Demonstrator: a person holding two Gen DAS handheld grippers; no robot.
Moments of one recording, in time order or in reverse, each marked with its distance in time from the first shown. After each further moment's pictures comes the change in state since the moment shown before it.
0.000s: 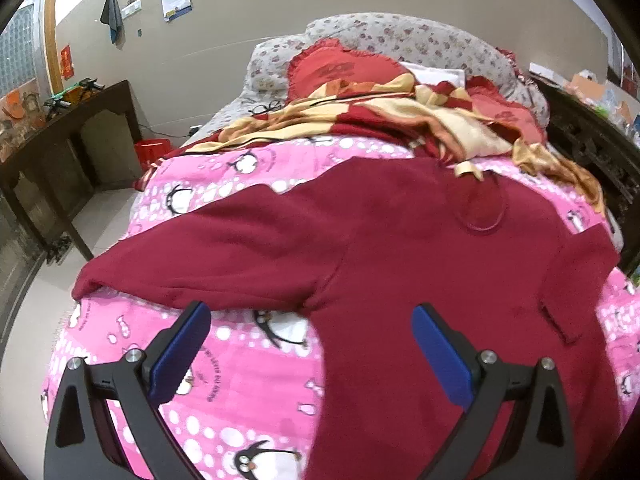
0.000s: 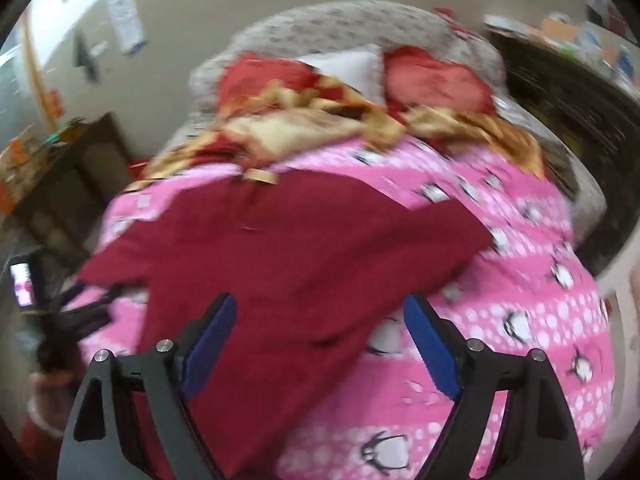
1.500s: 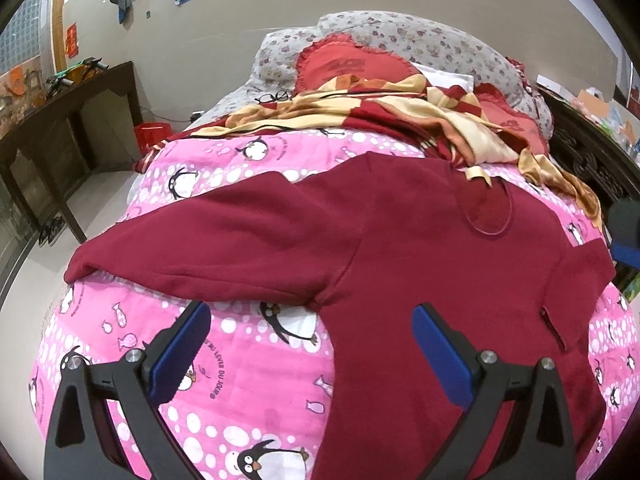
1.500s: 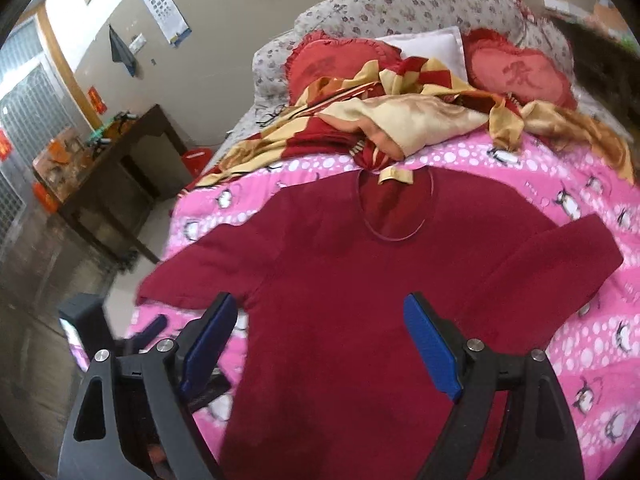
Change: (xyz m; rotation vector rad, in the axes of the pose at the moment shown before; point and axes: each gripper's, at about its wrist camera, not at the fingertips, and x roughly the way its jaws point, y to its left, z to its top) left arm 0.005 0.025 -0.005 -0.066 0.031 -0.020; right arm 0.071 0.120 0.034 0.049 0.113 0.167
